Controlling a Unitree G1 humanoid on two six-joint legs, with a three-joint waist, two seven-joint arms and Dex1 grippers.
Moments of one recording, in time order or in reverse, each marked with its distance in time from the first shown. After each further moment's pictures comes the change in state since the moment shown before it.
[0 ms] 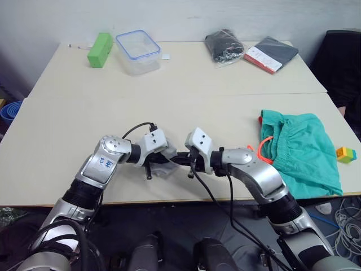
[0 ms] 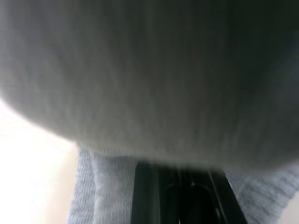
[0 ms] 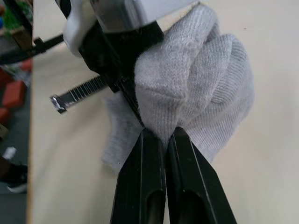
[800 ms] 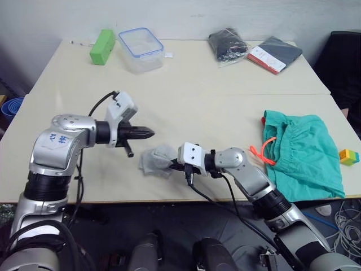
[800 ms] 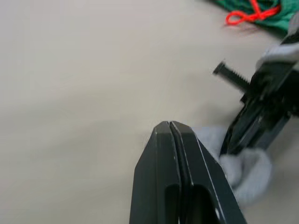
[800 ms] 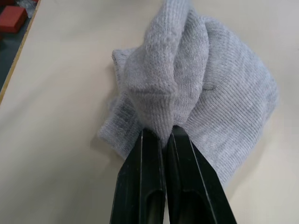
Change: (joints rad) left arm -0.120 0.082 0.230 -0.158 -0.270 0.389 0.029; right arm -0.031 0.024 0.069 0.189 -0.252 -0.393 0.149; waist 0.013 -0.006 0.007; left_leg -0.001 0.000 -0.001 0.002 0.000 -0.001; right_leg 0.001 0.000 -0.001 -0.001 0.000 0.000
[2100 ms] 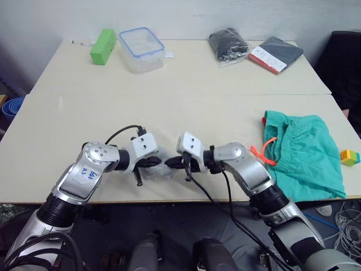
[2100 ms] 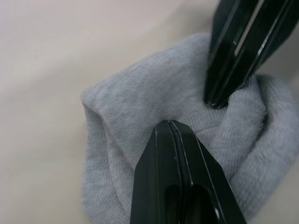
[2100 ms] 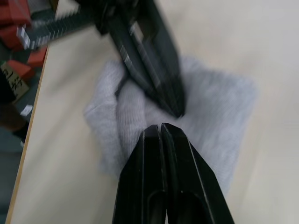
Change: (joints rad) left arm 0.237 0.069 -0.210 -0.142 0.197 -0.193 0.090; right arm -0.027 -0.002 -0.034 -0.046 0.114 0.273 0.066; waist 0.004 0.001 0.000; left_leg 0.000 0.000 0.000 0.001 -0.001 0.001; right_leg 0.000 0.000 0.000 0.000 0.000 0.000
